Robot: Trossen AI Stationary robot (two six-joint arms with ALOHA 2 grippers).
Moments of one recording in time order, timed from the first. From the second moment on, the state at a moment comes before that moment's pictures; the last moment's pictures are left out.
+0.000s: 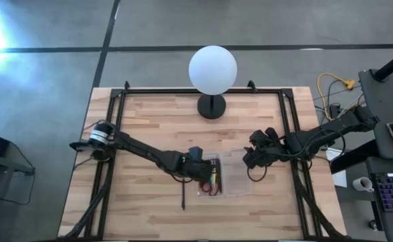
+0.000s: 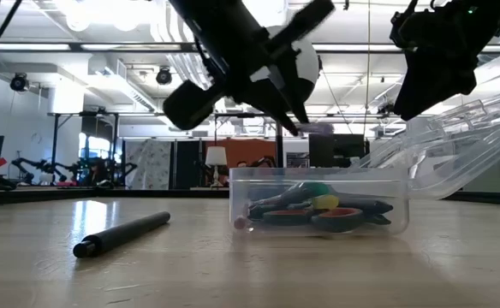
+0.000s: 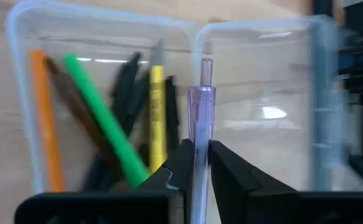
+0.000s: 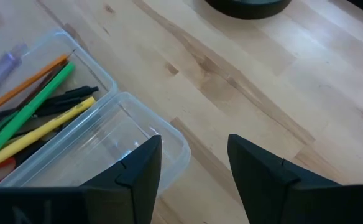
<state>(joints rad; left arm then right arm) -0.28 1.93 1.44 -0.38 -0.42 -1.75 0.33 1.14 0.78 -0.79 0.58 0.99</state>
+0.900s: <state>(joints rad) -0.48 1.95 1.62 -1.02 -0.13 -1.99 0.33 1.14 0.78 -0.76 0.58 0.99</state>
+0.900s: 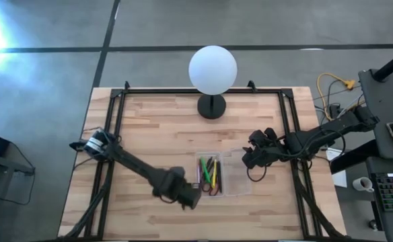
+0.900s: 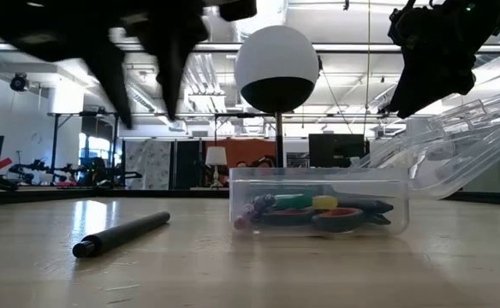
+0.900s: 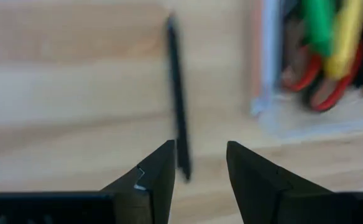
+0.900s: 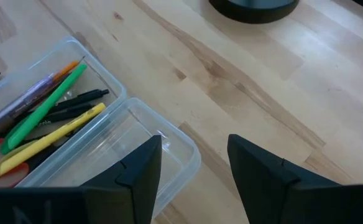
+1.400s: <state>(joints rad) -0.50 1.95 1.44 -0.87 -0.08 -2.12 0.33 1.14 0.78 -0.75 0.58 0.99</state>
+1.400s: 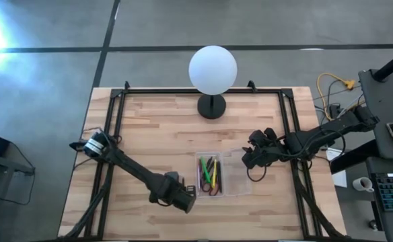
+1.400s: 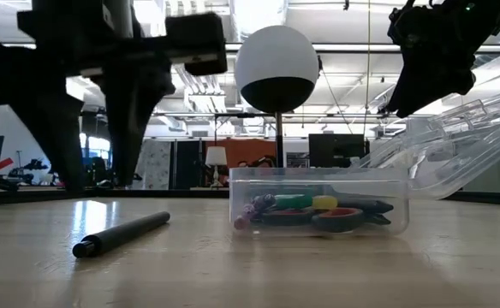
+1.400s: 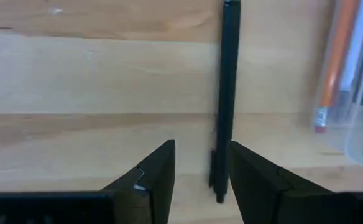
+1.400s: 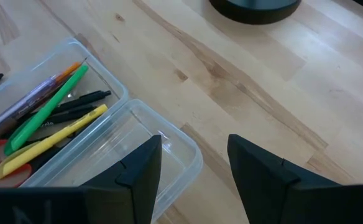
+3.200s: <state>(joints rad) -0.30 1.98 1.57 -0.60 -0.50 -1.81 0.33 1.14 0.78 -0.74 0.58 0.99</state>
